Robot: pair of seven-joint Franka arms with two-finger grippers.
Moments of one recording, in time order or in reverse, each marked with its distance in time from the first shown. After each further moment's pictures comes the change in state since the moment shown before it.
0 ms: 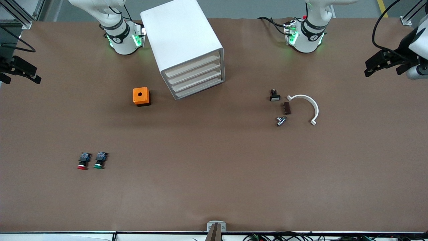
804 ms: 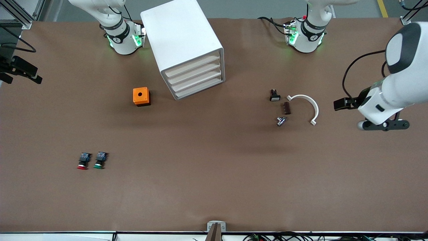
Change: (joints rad) left arm -0.045 0.289 -0.016 0.025 -0.003 0.104 -0.078; right arm 0.000 -0.001 0.000 -0.001 0.016 0.000 0.020
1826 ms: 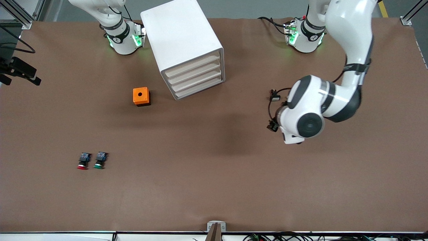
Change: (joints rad) left arm -0.312 0.332 -0.018 0.082 -0.151 0.001 -1.287; right arm 0.000 -0.002 0.000 -0.006 -0.004 0.030 0.000
